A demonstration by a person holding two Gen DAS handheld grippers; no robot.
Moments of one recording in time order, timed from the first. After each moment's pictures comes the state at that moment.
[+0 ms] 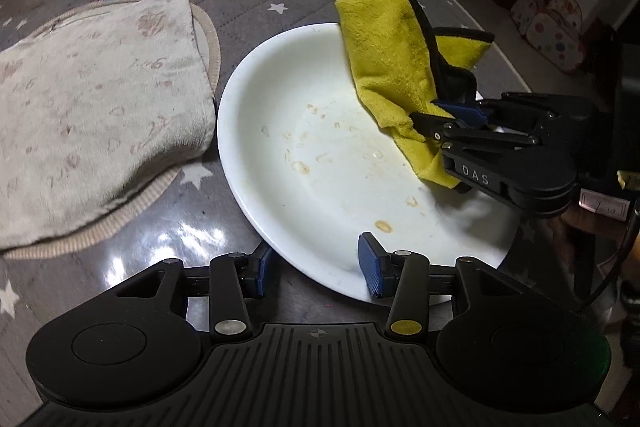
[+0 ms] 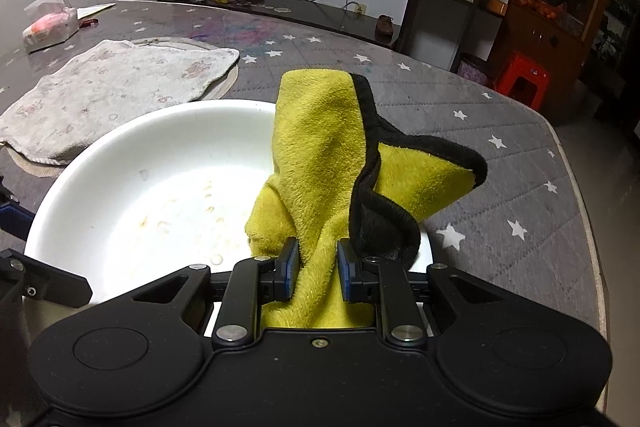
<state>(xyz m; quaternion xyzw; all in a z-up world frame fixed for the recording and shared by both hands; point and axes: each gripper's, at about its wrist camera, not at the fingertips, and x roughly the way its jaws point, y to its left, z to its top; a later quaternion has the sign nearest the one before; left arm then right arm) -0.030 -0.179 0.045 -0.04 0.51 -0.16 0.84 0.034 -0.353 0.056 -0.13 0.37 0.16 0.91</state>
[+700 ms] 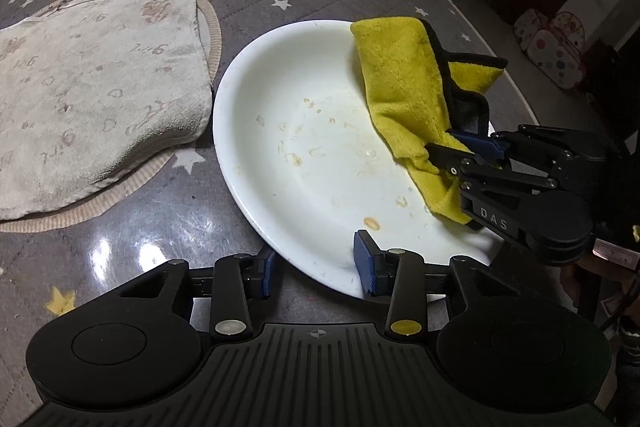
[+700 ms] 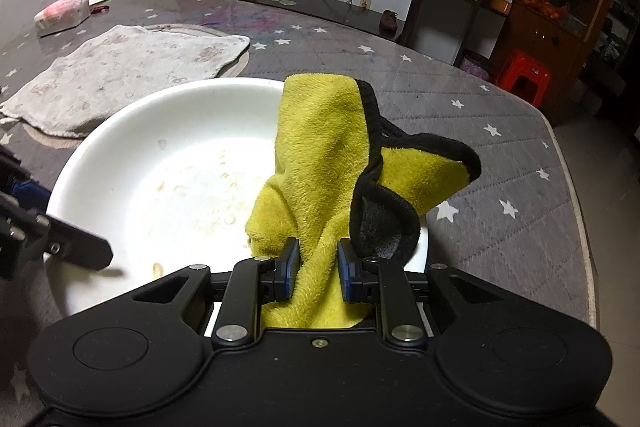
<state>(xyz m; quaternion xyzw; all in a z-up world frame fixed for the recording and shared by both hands) -0.021 -0.177 0.040 -0.05 0.51 -0.17 0.84 0.009 -0.359 0.058 -0.15 0.38 0.17 0.90</state>
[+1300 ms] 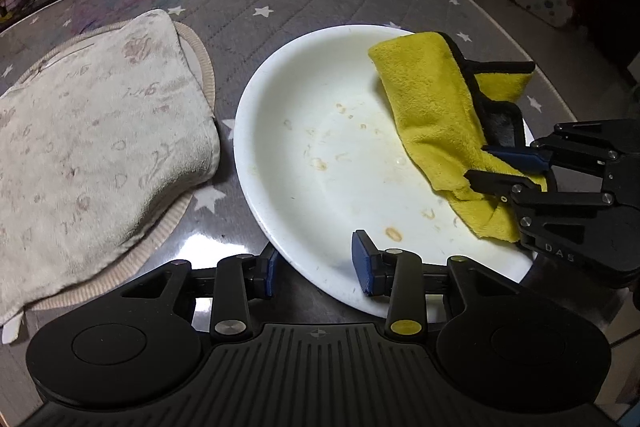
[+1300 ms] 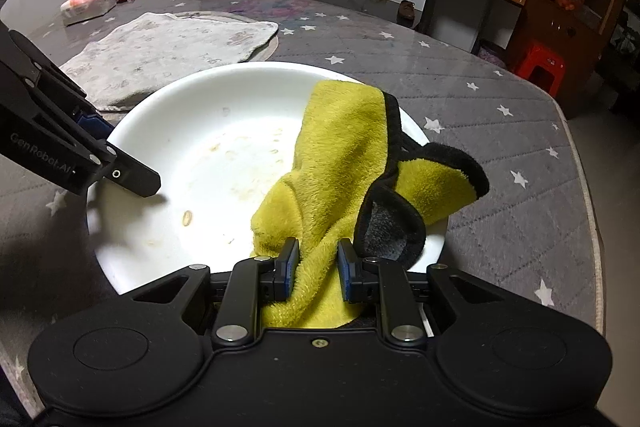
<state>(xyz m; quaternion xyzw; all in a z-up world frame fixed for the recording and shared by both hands) 0.001 -0.178 0.040 0.05 0.51 -0.20 0.84 -0.020 -0.362 0.063 -0.14 0.39 0.19 0.89</state>
